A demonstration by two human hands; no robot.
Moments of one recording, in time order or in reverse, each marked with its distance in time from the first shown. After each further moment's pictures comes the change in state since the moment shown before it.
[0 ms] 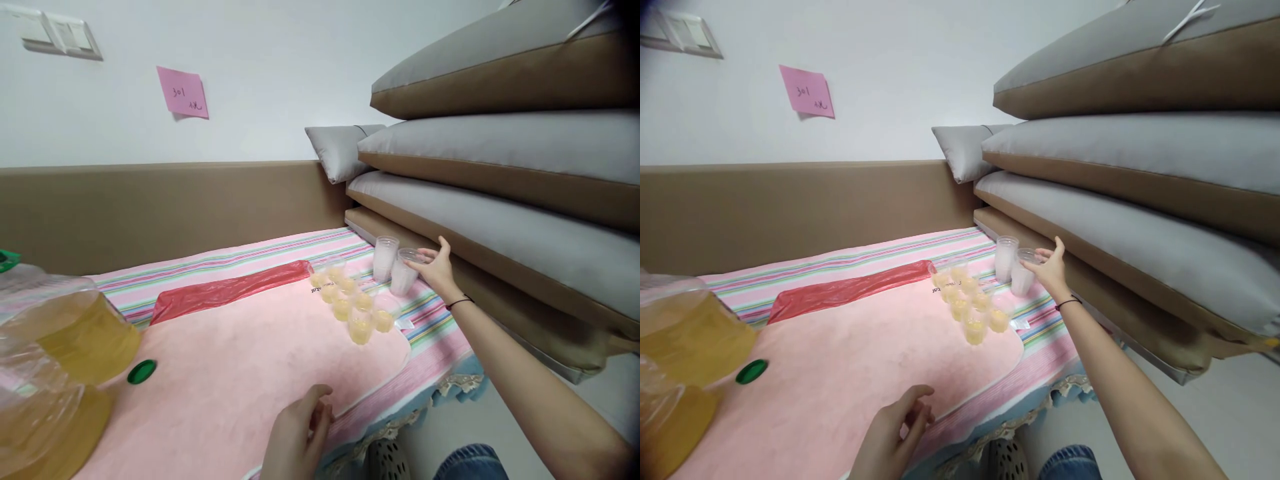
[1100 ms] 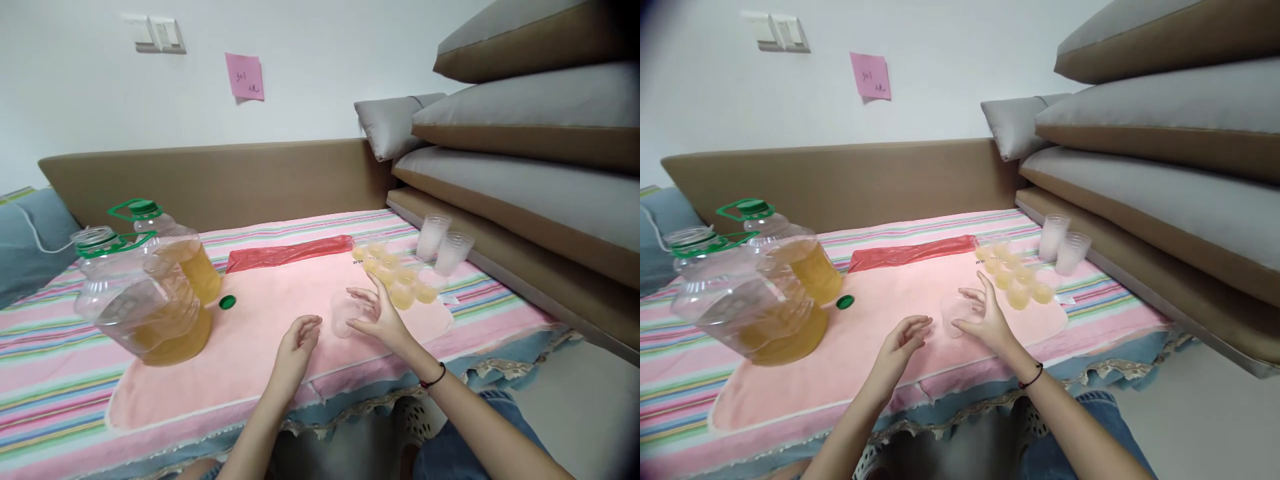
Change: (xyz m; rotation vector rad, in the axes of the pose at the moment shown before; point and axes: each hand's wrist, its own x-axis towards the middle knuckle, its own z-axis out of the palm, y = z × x) left_hand -0.025 -0.025 -0.072 -0.481 0.302 -0.199; right_hand -0.268 -0.117 0.100 0.447 -0.757 0.118
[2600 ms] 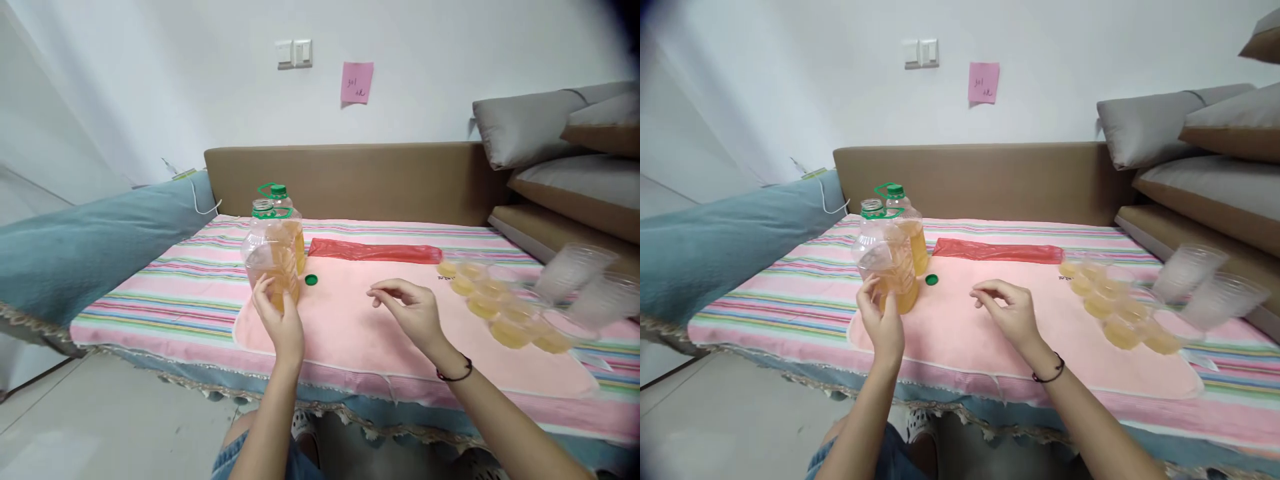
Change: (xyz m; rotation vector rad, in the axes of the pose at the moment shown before) left_hand -0.046 0.031 -0.125 0.116 1.122 0.530; right_hand 0.010 -0.059 0.127 -0.056 -0.157 -0.359
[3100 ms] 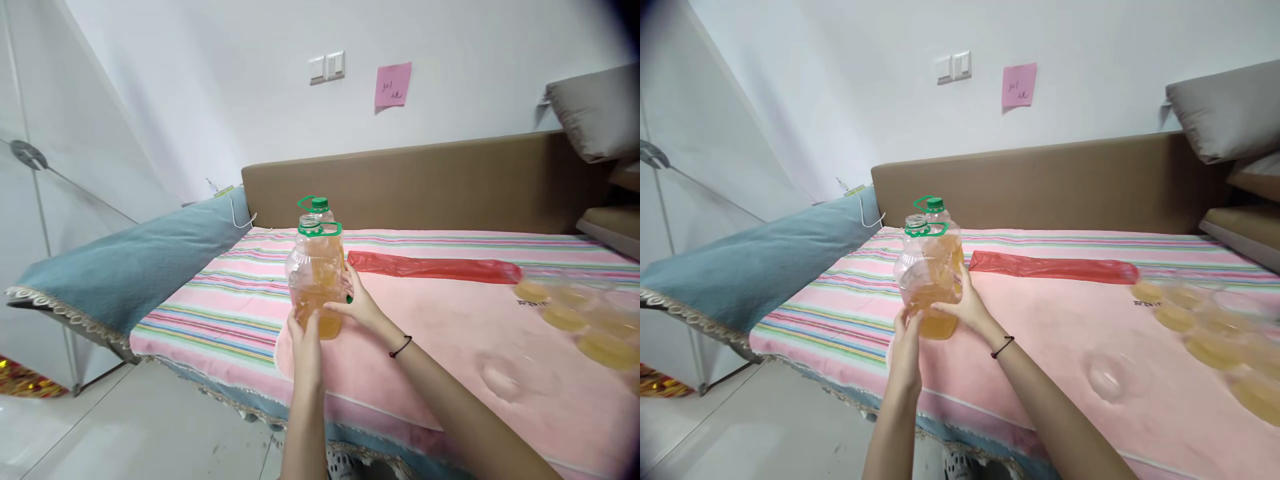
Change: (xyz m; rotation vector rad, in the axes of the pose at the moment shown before) left_hand 0.039 -0.017 -0.037 0.001 -0.163 -0.606; right_hand 0.061 0.079 0.177 0.301 -0.281 0.153
